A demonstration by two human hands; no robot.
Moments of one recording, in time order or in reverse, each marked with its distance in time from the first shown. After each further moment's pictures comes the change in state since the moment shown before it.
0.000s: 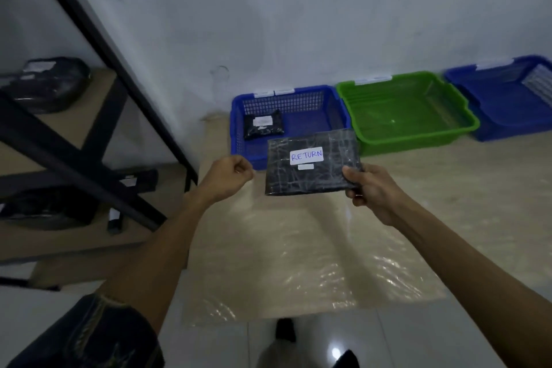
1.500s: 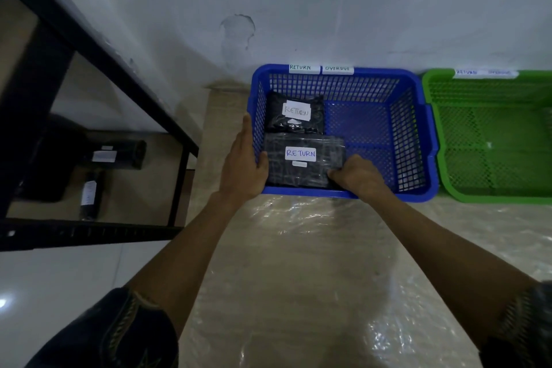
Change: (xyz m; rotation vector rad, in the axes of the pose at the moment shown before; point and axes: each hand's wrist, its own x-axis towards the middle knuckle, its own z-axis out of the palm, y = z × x) left_hand 0.166 -0.074 0.045 -0.030 0.287 0.026; right_hand 0.264 0.011 0.091 -1.075 -0.053 0.286
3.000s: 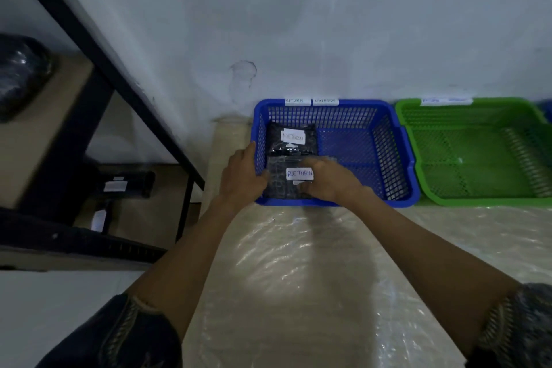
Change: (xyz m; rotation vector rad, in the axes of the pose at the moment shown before) left_hand 0.002 0.017 -0.036 0.161 -0.147 -0.074; right_hand -0.039 -0.037 -0.004 -0.281 0.082 -0.513
